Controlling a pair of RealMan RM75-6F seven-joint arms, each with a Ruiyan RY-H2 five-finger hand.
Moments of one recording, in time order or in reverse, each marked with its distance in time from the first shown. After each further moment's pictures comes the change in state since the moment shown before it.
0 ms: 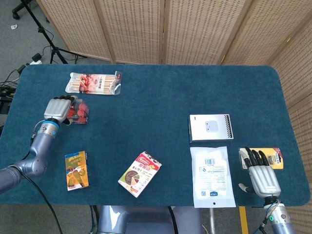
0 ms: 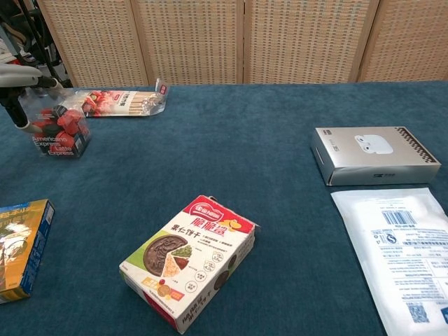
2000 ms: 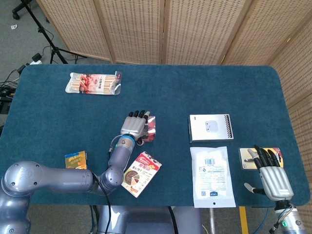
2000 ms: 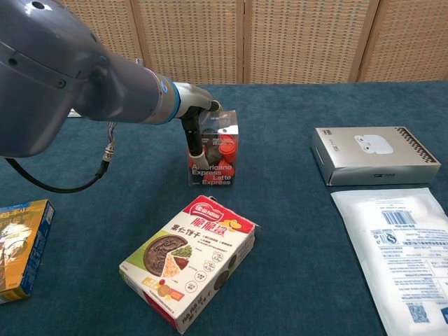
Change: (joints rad) left arm -0.453 -0.300 -0.245 -0.312 -0.746 0.272 0.567; right arm -0.033 0.092 -0.015 -0.030 -0.088 0.080 0.178
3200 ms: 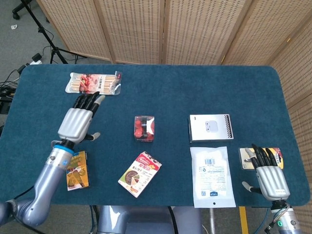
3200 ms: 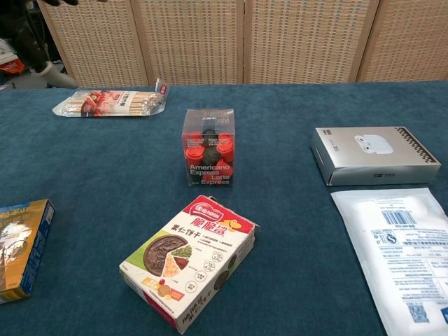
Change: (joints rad) left arm 0.576 0.523 0.183 -0.585 0.968 0.319 -0.380; right arm -0.008 -0.049 0.011 0.014 -0.018 0.039 -0.090
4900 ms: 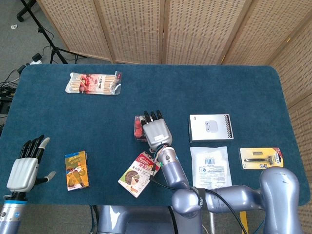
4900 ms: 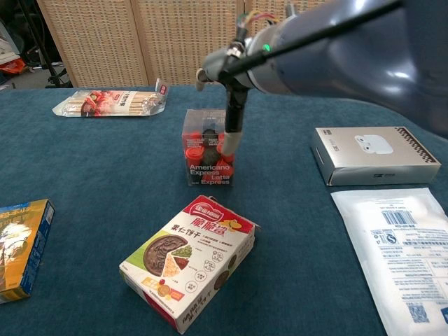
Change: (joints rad) left arm 0.577 -0.100 0.226 0.353 0.504 0.208 -0.405; right arm 1.087 -0.528 0.587 -0.099 1.367 -0.121 -1.147
